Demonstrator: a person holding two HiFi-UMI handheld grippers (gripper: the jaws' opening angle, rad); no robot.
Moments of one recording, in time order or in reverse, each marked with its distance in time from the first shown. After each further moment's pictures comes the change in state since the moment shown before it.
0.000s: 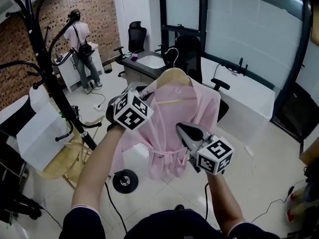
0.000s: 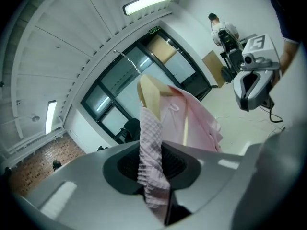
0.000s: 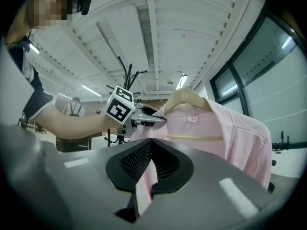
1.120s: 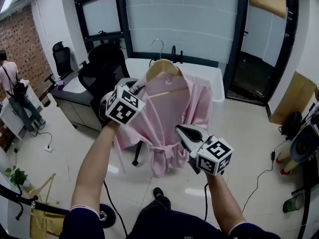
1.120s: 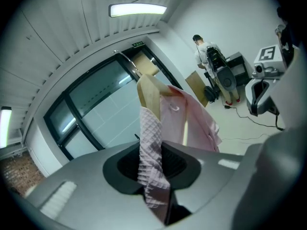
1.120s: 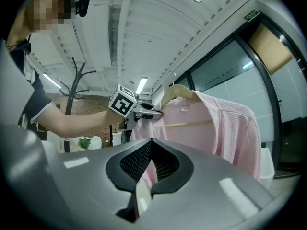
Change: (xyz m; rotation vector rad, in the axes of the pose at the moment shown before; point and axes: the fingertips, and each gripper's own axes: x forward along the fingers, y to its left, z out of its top) left arm 0.305 -0.109 0.229 0.047 -0.279 -0.286; right arm -0.168 -0.287 -0.029 0.044 0.009 -0.472
